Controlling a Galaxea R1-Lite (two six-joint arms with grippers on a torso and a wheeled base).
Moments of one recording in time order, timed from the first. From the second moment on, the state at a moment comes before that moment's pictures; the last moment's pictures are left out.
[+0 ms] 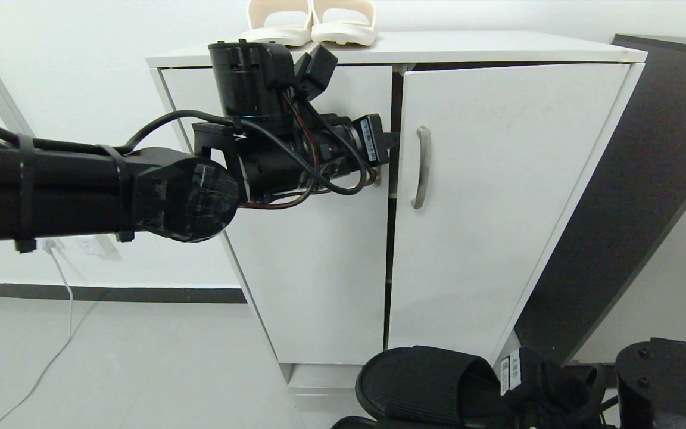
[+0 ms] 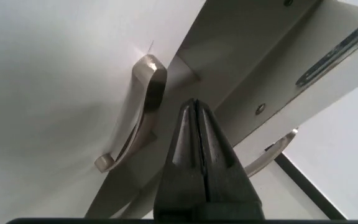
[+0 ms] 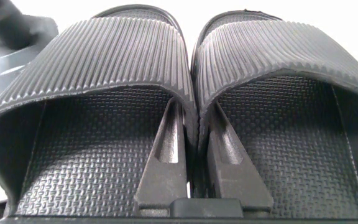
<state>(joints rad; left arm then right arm) -0.61 1.89 -1.51 -0.40 -0.27 -0.33 0.92 1.57 -0.29 -0.93 0.25 -0.05</state>
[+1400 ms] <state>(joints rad) -0.67 1.69 -1.21 -0.58 -0.22 -0.31 0.87 1.63 -0.41 -0.93 -0.09 0.07</state>
